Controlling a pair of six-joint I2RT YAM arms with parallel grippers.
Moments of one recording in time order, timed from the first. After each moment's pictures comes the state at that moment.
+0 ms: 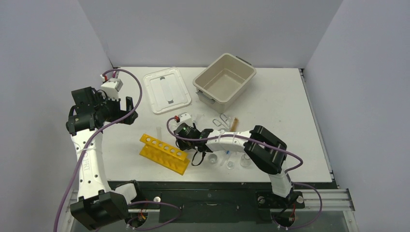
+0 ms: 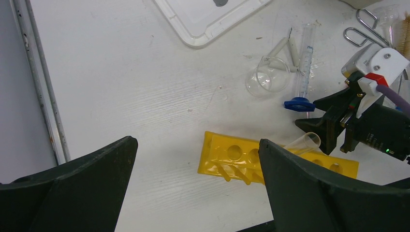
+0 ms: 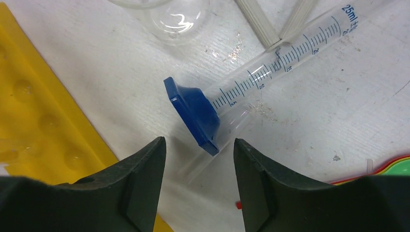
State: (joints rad) left arm 0.32 1.11 1.24 -0.90 0.50 0.30; right arm 1.08 1.98 1.30 -0.18 0.31 0.48
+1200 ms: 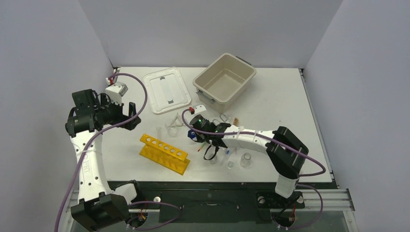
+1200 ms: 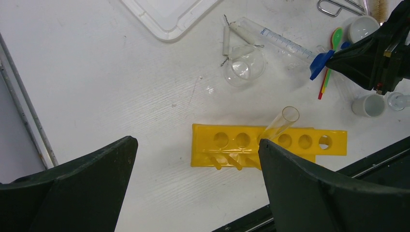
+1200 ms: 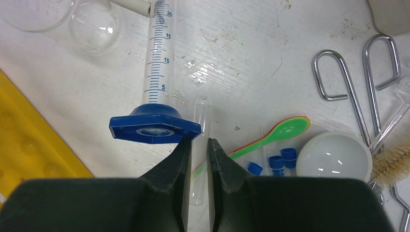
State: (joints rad) left arm 0.32 1.10 1.25 -0.99 0.60 0.44; right arm 0.98 1.79 1.17 -0.25 0.35 0.43
